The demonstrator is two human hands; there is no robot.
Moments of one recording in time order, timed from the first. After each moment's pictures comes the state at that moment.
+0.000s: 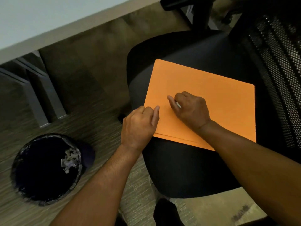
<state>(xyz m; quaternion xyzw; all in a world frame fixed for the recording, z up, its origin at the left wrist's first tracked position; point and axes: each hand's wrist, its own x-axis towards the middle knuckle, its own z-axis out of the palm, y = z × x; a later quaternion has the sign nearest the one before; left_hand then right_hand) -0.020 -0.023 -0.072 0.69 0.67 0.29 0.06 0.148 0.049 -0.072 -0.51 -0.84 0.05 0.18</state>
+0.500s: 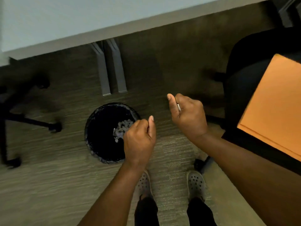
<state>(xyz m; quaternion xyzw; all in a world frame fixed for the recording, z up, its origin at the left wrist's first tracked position) -0.220 -0.177 -0.087 0.47 0.82 0.32 0.06 -0.113 -0.054 -0.072 -0.40 -0.83 0.27 0.29</state>
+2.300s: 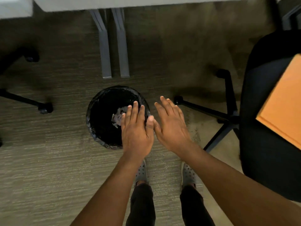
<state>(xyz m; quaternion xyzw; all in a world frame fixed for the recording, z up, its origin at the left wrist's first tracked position) -0.264 -0.242 -0.116 0.43 0.85 0.22 0.21 -0.164 -0.154 -0.101 -0.40 -0.87 0.28 -0.04</state>
